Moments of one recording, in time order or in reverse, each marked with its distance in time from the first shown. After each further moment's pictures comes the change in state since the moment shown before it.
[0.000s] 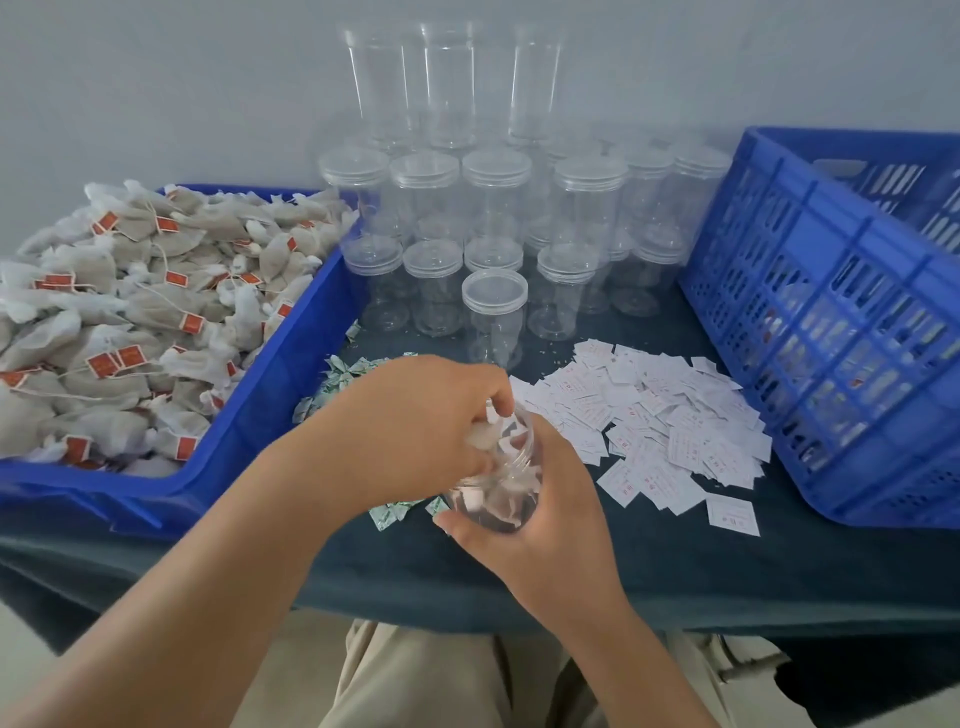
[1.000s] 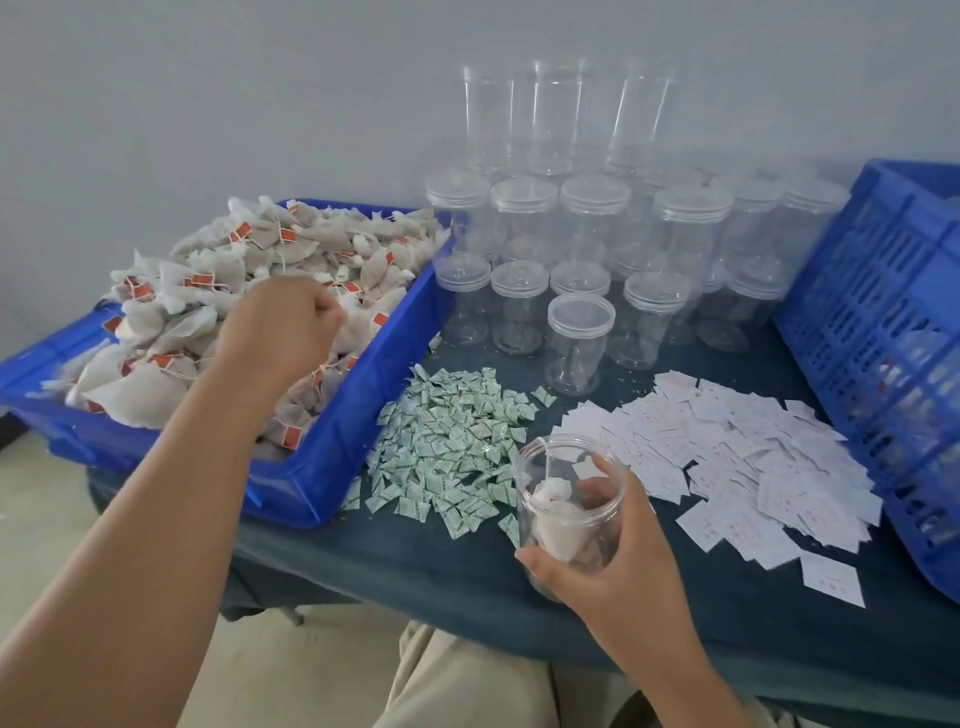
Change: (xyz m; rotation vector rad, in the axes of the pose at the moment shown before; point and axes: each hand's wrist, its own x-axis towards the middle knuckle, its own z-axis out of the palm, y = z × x) left_hand -0.019 -0.195 -0.040 0.103 0.545 -0.661; right_hand -0.007 0.018 0.010 0.185 -0.102 0.048
